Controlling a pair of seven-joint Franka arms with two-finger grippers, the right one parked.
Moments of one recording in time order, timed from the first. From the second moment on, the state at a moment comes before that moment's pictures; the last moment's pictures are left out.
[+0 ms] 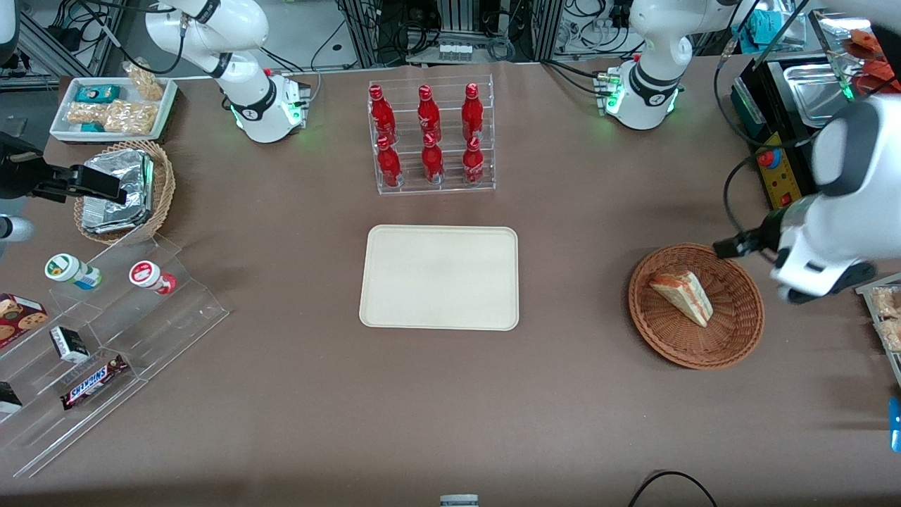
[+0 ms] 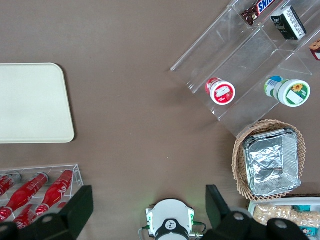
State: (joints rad) arm 0.12 0.24 -0.18 -1.68 0.07 1.60 -0.42
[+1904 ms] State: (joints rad) arm 0.12 0.28 -0.13 -2.07 0.01 2.28 -0.68
